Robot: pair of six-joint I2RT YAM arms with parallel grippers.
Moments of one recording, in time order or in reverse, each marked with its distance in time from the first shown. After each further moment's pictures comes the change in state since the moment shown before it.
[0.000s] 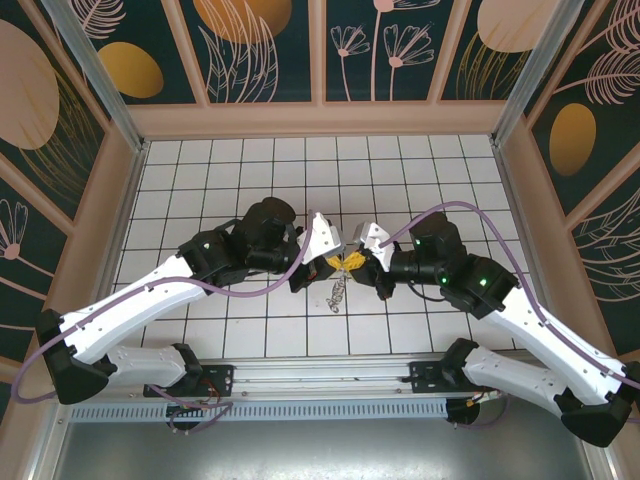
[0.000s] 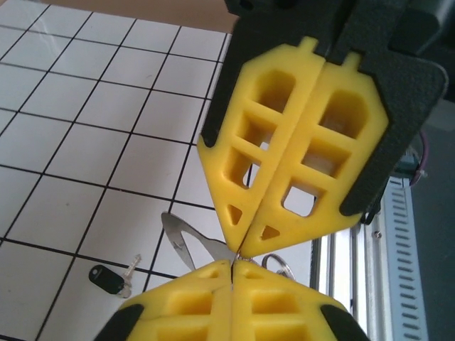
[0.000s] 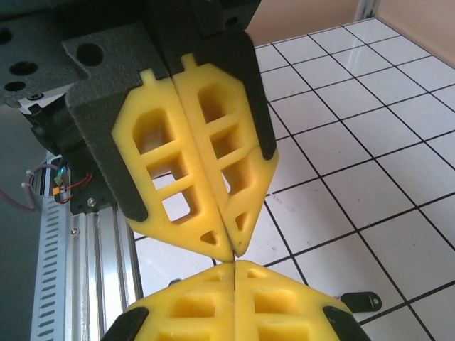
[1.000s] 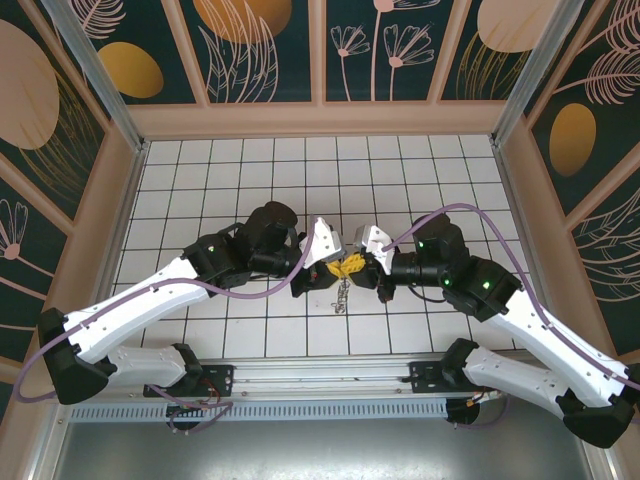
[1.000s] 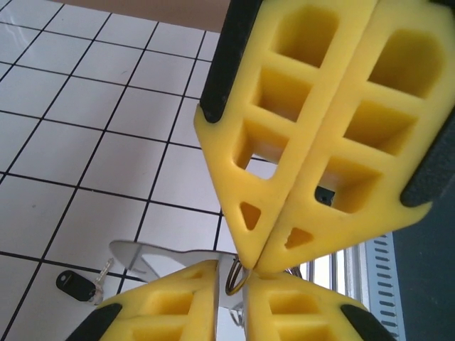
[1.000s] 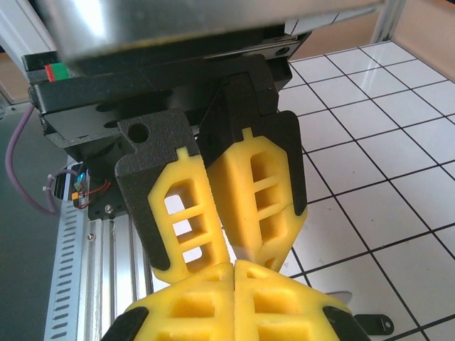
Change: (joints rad) left arm 0.000 -0.002 -0.053 0.052 0.063 -0.029; right arm 0.012 -0.018 0.000 0.022 -0.039 -0.008
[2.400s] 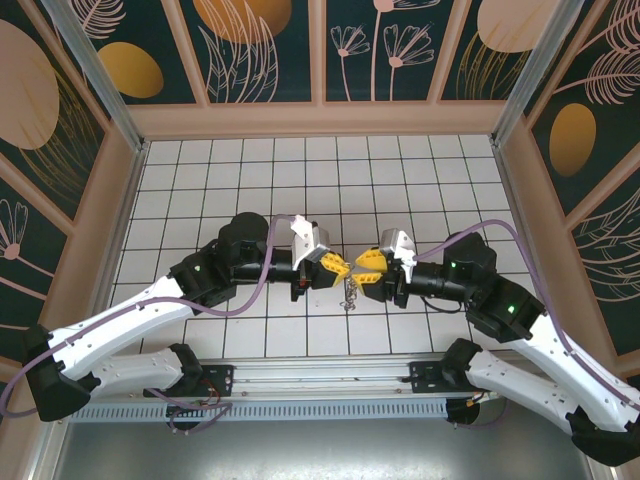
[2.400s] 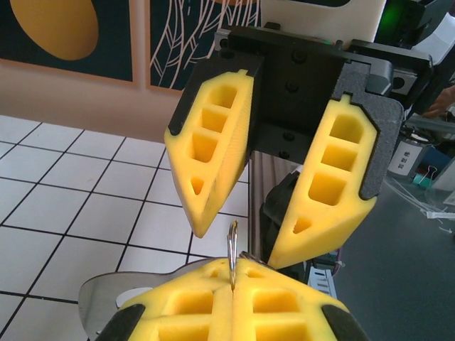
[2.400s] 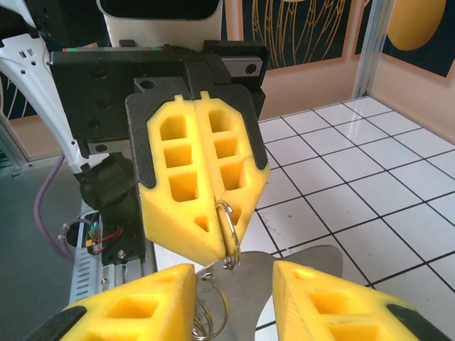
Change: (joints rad) left arm 0.000 -0.144 -0.200 0.431 0.145 -0.200; right arm 0.003 -0.185 -0.087 0.109 0.011 0.121
